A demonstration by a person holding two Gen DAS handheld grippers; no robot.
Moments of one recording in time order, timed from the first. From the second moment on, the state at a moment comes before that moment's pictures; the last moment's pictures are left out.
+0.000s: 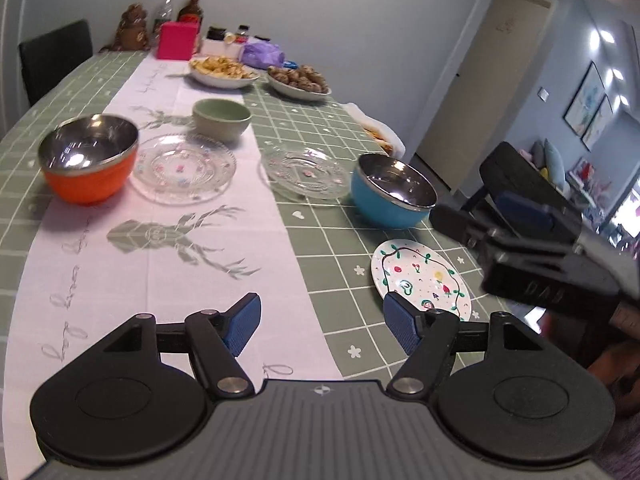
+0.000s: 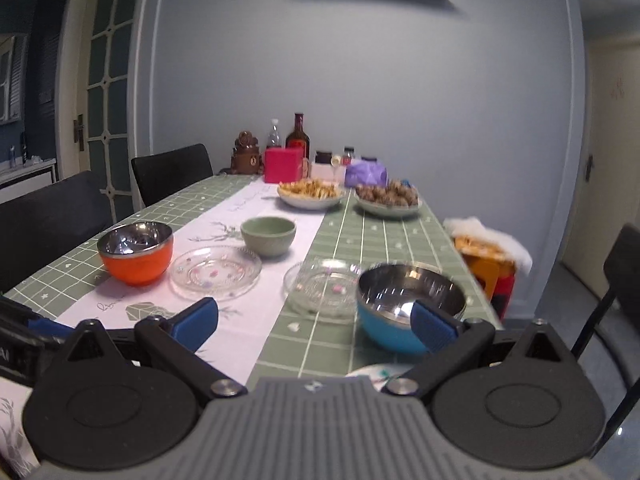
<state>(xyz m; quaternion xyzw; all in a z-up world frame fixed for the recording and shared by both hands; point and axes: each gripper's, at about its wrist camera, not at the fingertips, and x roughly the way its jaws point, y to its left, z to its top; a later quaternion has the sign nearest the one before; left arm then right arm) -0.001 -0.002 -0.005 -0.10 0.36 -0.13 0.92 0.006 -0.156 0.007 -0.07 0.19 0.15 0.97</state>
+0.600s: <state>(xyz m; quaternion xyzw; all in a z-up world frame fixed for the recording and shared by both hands) 0.080 -0.075 -0.026 -0.05 0.43 -0.08 0.90 0.112 -0.246 -0.036 -0.01 0.45 0.10 0.89</state>
